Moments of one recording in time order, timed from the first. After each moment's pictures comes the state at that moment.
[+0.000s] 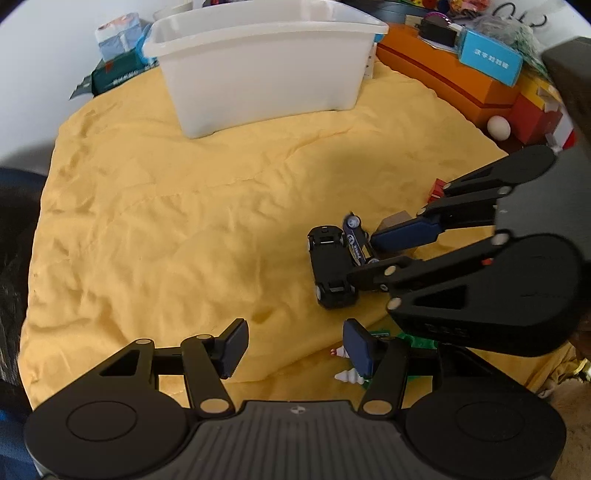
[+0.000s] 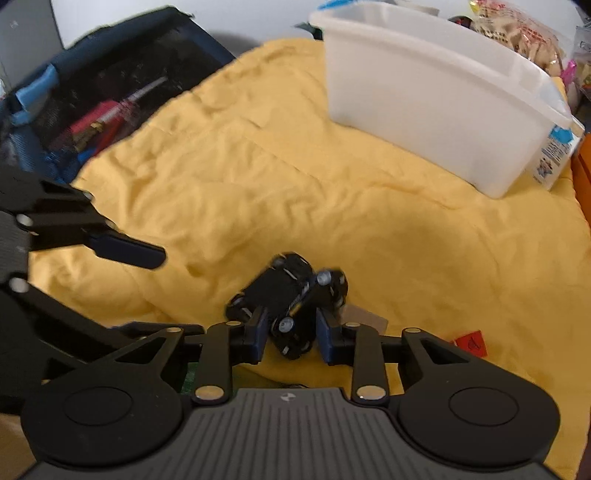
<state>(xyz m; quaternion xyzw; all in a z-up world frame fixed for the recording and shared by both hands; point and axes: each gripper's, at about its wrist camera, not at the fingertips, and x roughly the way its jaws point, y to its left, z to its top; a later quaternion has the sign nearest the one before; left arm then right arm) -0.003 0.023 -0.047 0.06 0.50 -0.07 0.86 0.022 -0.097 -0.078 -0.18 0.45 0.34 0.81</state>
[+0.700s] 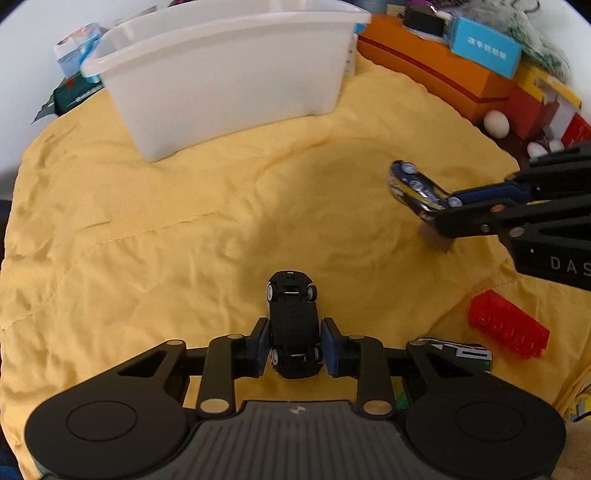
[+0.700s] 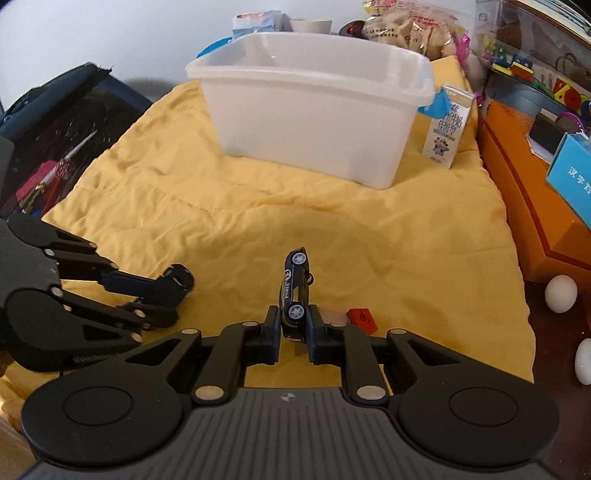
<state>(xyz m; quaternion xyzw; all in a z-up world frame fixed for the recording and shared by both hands) 0.044 0.010 -0.060 0.06 0.50 -0.10 0.86 0.044 -0.163 -0.050 -0.11 0.43 0.25 0.86</state>
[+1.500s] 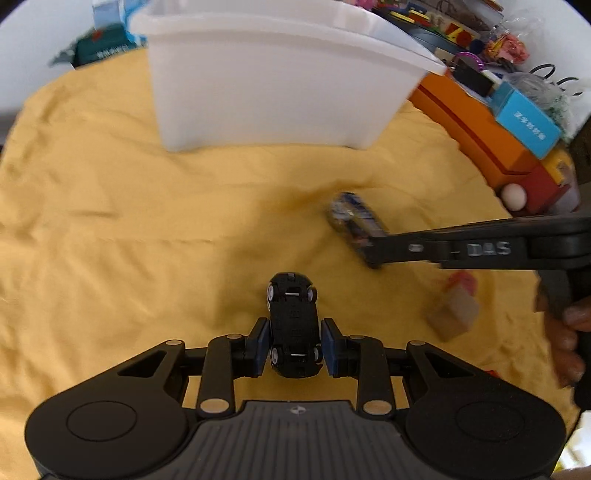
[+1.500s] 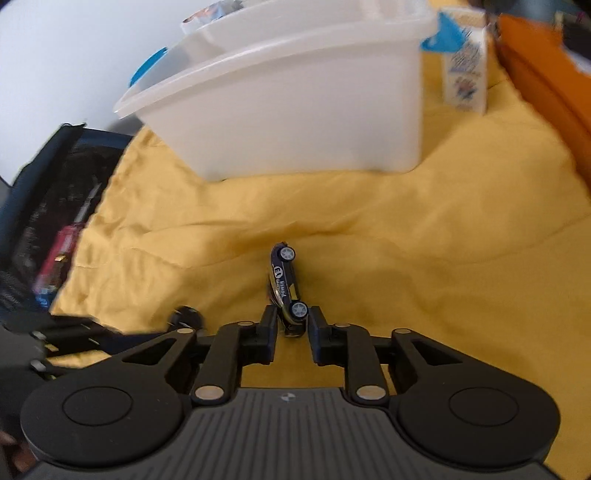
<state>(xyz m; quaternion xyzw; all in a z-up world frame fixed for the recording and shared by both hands) 0.080 0.046 -0.068 -0.04 0.50 -0.09 0.86 0.130 -0.161 -0.089 0.03 0.49 0.26 0.83</state>
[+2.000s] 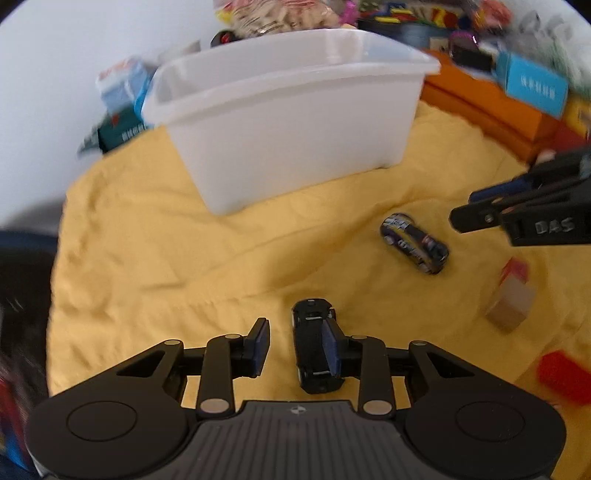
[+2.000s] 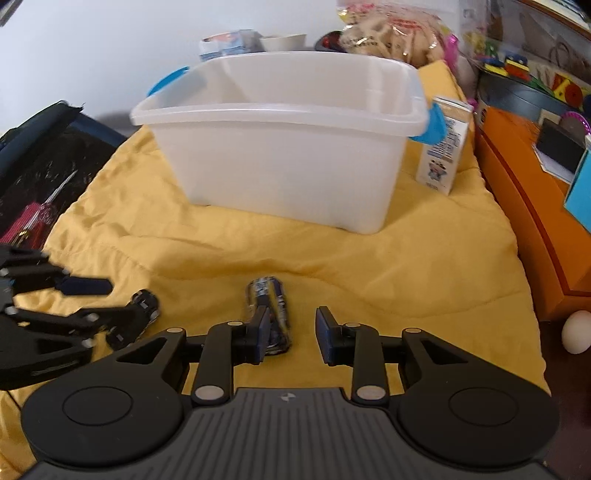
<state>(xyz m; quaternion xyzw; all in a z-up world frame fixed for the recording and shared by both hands) 0.078 0.029 -0.054 0.14 0.44 -0.03 0.89 0.105 -0.156 -0.061 -0.07 0.42 0.24 0.88</state>
